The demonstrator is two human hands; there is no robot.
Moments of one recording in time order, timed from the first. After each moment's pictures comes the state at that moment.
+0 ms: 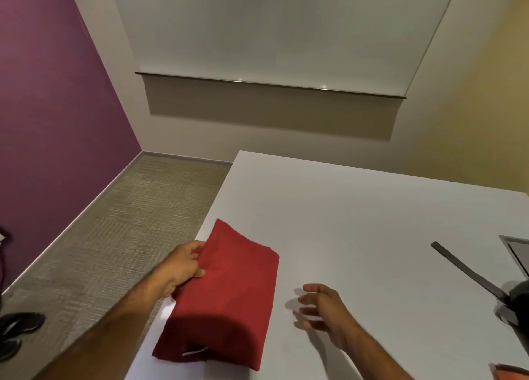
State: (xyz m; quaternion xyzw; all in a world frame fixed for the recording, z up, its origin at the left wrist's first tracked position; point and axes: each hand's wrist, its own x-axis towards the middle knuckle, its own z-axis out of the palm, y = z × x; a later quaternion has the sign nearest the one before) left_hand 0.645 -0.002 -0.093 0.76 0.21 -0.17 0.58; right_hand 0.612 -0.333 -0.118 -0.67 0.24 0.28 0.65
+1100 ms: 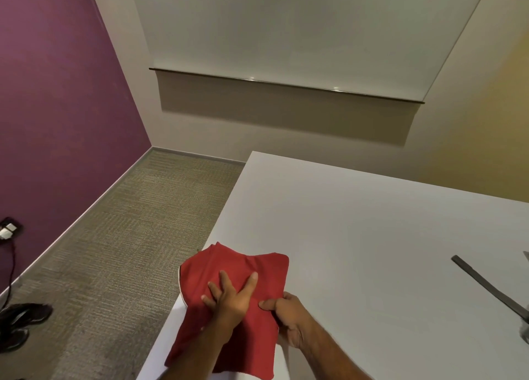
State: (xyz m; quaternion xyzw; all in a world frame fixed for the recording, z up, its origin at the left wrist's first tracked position) left_hand 0.616 -0.090 -0.155 0.77 0.37 -0.17 0.49; right_hand 0.628 -0.226 -0.150 -0.56 0.24 0.37 0.70
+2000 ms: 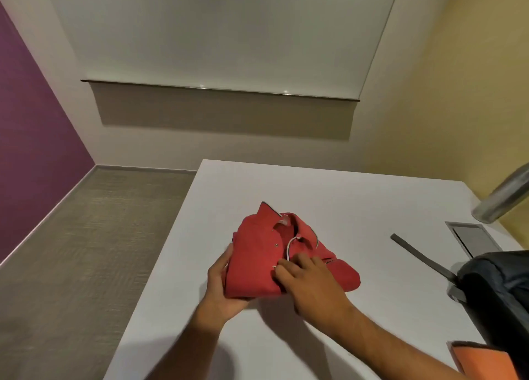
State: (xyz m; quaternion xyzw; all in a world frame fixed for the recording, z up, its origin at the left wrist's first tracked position) left_hand 0.656 -0.159 -0.097 0.24 0.19 -0.26 0.92; right_hand 0.631 -0.357 -0.054 -0.93 -0.33 -0.16 -0.01
